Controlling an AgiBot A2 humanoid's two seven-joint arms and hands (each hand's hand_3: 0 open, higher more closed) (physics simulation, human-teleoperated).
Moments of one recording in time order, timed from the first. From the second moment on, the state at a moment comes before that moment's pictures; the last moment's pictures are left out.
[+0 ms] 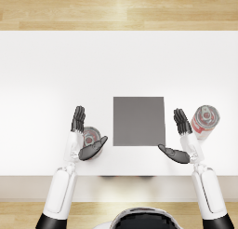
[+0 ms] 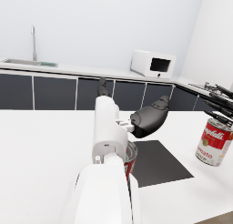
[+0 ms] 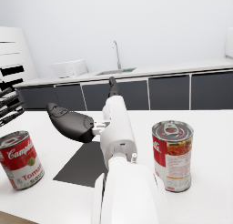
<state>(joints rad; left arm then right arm) 0.19 1.21 0.20 -1.80 1.00 0.10 0.10 0.19 -1.21 0.20 1.80 1.00 0.10 -0.10</state>
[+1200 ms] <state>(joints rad) 0.17 1.24 0.09 -1.87 1.37 0.00 0.00 0.23 -1.26 0.01 1.86 1.41 0.00 0.00</state>
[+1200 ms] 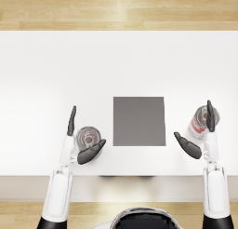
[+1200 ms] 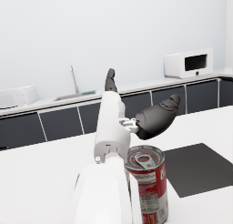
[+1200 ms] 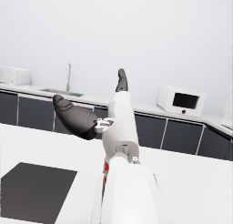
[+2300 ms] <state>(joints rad) 0.02 1.27 0.13 -1.59 1.42 0.00 0.00 0.23 -1.32 -0.10 1.35 1.47 0.00 0.00</state>
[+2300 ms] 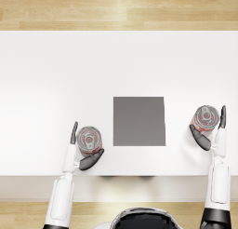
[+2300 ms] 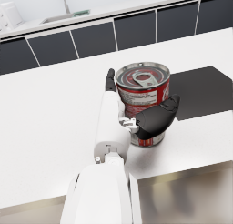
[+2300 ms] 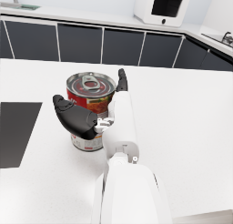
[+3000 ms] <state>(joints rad) 0.09 1.33 0.17 -1.58 1.42 -0.02 -0.01 0.29 -1.35 -0.11 1.36 1.47 0.06 0.01</state>
